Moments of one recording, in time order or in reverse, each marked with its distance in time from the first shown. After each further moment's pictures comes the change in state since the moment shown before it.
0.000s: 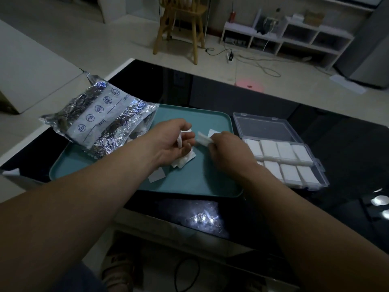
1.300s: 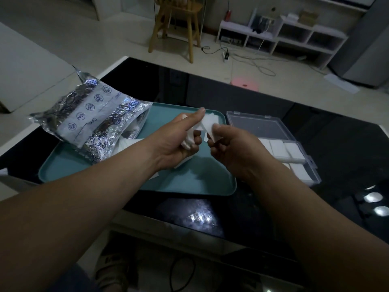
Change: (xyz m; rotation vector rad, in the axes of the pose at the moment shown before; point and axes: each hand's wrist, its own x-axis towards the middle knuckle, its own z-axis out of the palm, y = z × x) left_hand -0.010 -0.010 0.017 0.003 -0.316 0.109; right_hand -0.024 -0.006 -0.039 1.681 -0.129 0.501
